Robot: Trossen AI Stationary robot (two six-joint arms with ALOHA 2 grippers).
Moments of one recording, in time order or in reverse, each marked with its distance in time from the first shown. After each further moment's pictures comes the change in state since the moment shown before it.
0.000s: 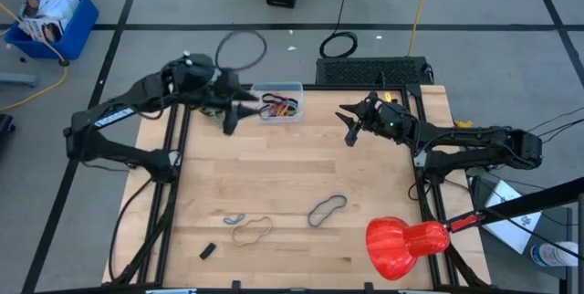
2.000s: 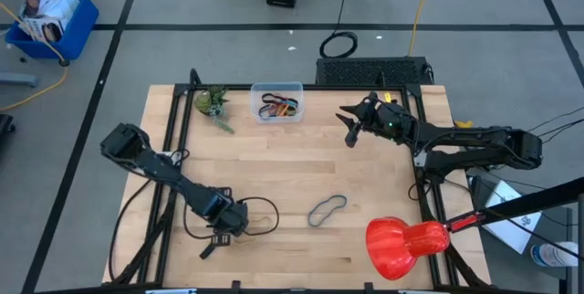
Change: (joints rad) left arm -0.938 0.468 -0.512 -0.021 -0.174 -0.613; right arm 0.000 0.000 0.000 -0.034 -0.001 0.011
